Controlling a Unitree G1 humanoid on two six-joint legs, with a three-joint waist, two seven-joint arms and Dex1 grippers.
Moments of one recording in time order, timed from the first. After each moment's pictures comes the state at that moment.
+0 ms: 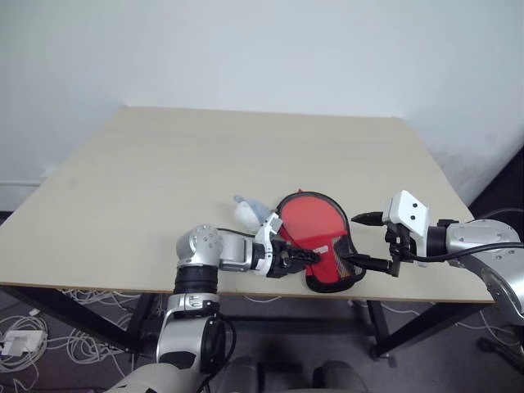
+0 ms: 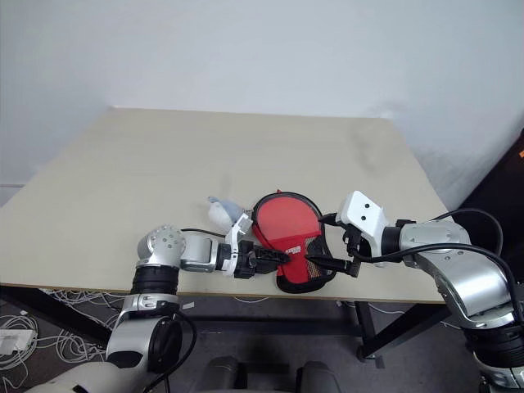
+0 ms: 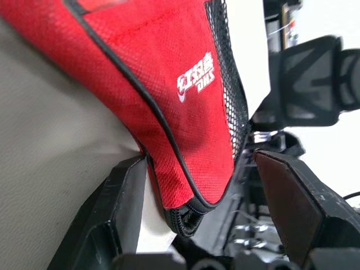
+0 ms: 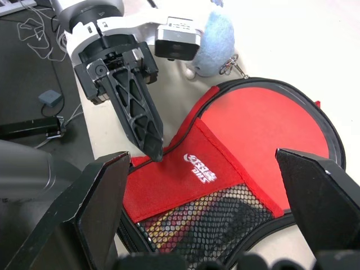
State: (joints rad) left arm -0.68 0.03 0.23 0.39 -0.68 1.61 -0.30; right arm -0.27 -0.86 0.05 -0.46 0.43 0.68 0.94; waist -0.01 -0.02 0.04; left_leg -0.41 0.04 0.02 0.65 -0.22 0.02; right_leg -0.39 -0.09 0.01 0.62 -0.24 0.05
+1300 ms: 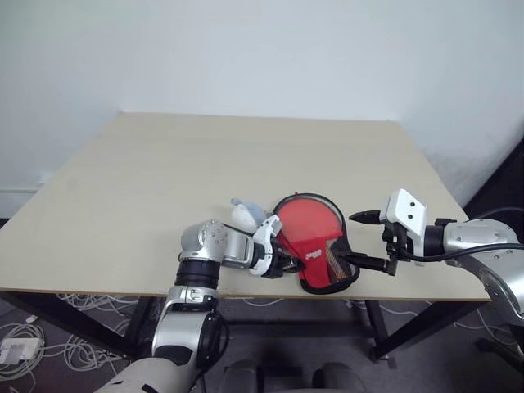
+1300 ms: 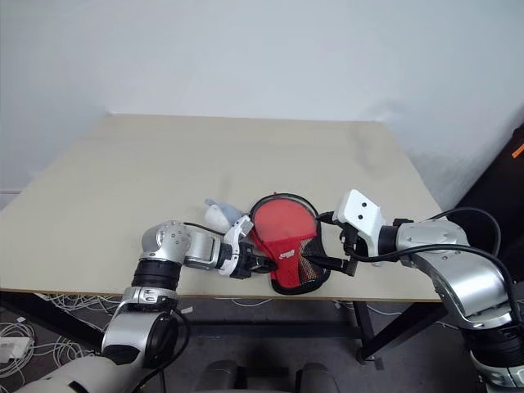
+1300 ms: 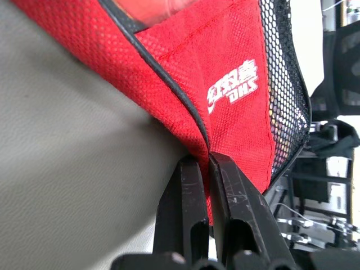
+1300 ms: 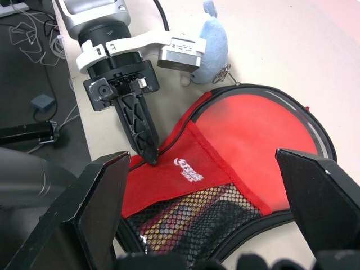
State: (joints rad) left arm -0.66 0.12 0.08 0.37 -0.64 1.57 -0.37; right arm -0.29 -0.84 0.06 -0.48 0.43 0.70 0.92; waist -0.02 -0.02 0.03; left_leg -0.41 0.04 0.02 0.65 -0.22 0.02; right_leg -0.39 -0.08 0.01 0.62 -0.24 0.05
